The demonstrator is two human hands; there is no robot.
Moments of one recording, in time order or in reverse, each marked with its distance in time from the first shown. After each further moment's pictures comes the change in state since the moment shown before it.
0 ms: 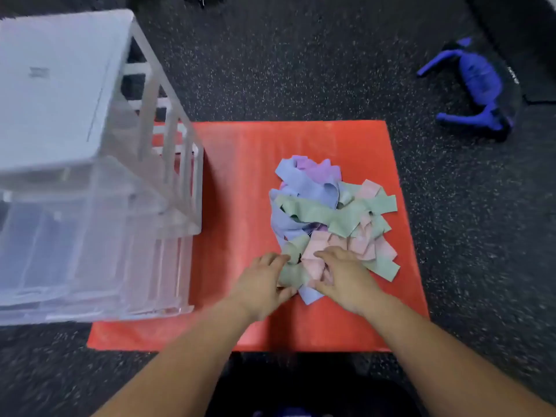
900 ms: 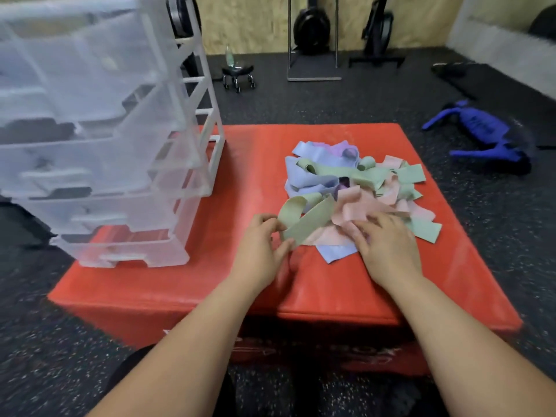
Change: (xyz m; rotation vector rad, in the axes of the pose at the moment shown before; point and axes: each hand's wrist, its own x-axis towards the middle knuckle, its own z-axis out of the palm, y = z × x) left_hand -0.023 -0.061 0.142 -0.236 0.774 0.135; right_hand 0.003 0.078 0.152 -0.221 0.866 -0.045
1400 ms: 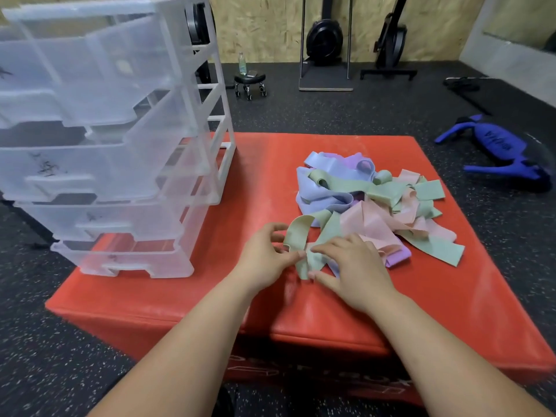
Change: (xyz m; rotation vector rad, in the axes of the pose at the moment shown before) left_hand 0.025 -0.010 -0.008 -0.314 -0.139 -0.336; right_hand 0.008 -0.057 0.021 0.106 -0.249 -0.326
